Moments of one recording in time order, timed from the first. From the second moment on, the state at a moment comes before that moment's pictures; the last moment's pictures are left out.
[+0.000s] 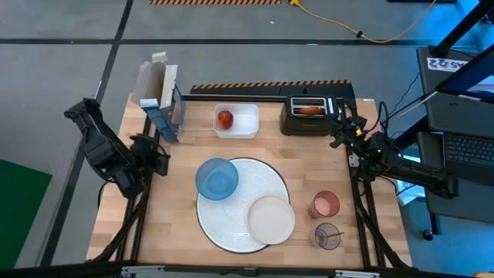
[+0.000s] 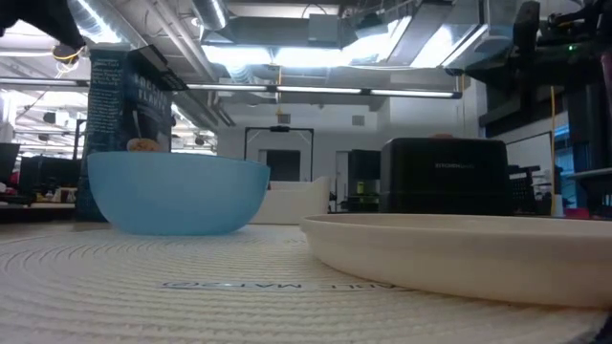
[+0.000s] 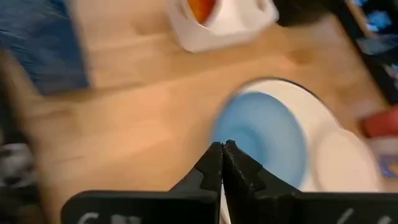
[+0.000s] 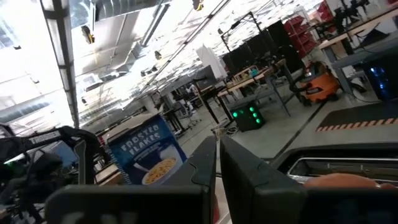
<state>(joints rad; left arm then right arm) -0.83 0.94 1.03 -1.57 -0.77 -2.08 -0.33 0.21 0.10 0.36 0.32 0.46</state>
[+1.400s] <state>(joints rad) -0.36 0.91 0.74 -1.44 -0.65 -1.95 -0.33 0.21 0.10 0.40 0.32 0.44</state>
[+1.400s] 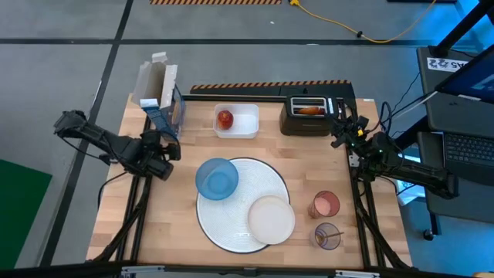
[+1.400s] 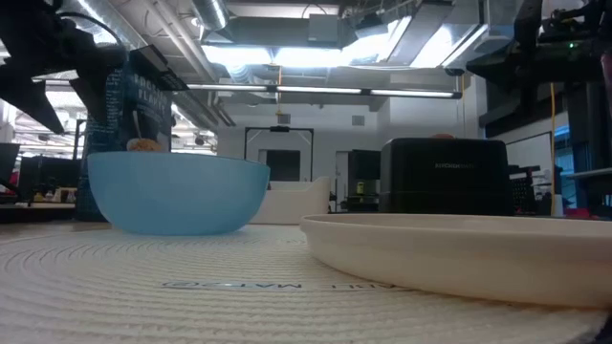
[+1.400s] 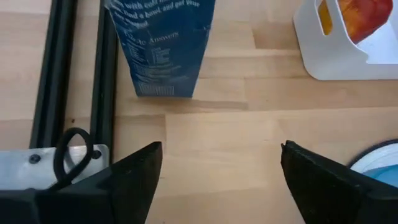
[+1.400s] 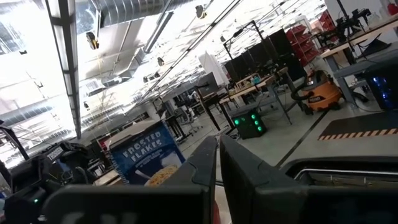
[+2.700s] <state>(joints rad) -0.04 1.14 0.68 -1.35 -0.80 -1.83 -0.33 0.21 0.10 0.46 0.28 0.44</state>
